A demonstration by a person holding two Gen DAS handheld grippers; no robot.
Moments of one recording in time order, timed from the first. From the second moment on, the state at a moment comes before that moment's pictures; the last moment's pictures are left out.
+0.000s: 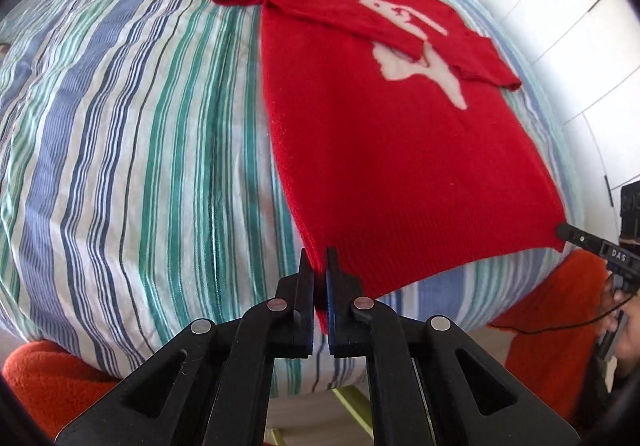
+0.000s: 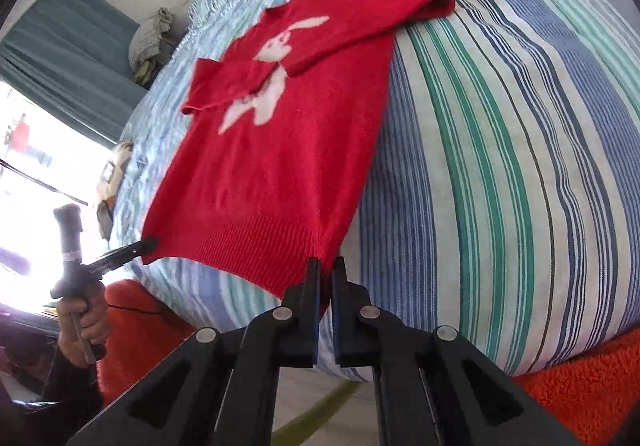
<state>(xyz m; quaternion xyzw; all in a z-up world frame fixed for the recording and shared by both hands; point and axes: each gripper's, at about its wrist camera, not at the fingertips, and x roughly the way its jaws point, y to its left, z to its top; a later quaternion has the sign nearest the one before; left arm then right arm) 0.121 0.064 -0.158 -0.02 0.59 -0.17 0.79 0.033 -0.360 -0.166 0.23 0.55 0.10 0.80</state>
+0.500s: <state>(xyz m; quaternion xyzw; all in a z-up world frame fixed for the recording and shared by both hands) 0.115 0.038 -0.190 0.05 0.56 -0.11 0.82 0.042 -0.307 -0.203 0.04 0.56 0.01 0.83</state>
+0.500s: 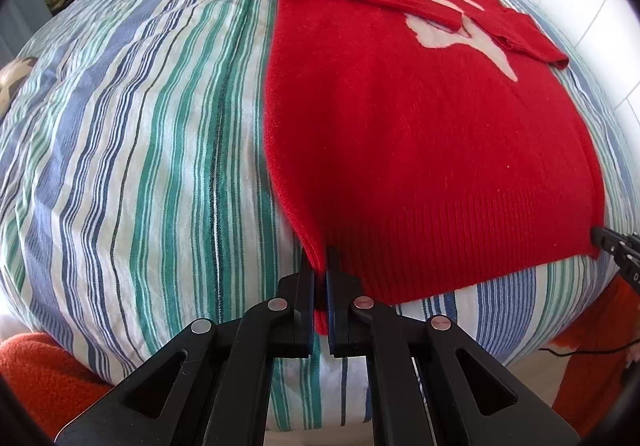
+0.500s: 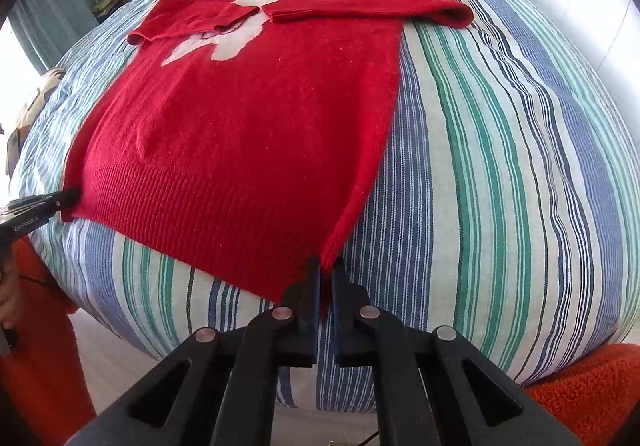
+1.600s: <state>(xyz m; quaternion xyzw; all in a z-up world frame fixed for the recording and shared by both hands) 0.115 0.036 -0.193 0.04 0.55 -0.11 0.83 0.036 -0.292 -0.204 -0.02 0.55 -0.01 0.84</state>
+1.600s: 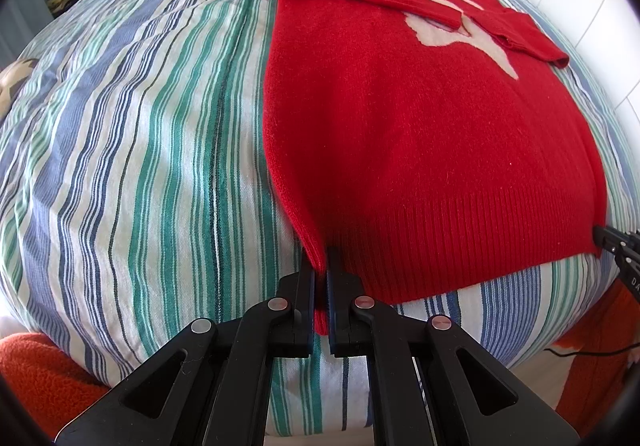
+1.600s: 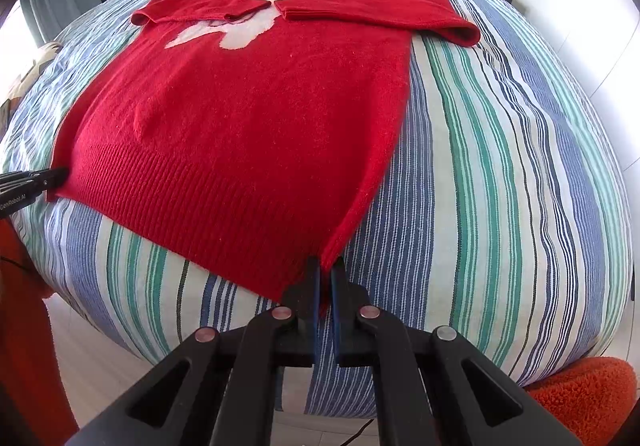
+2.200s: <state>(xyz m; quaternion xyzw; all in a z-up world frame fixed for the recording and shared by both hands) 0.117 0.029 -0.194 0.06 0.55 -0.09 0.83 0.035 -0.291 -0.206 -0.03 0.55 -0.01 0.83</state>
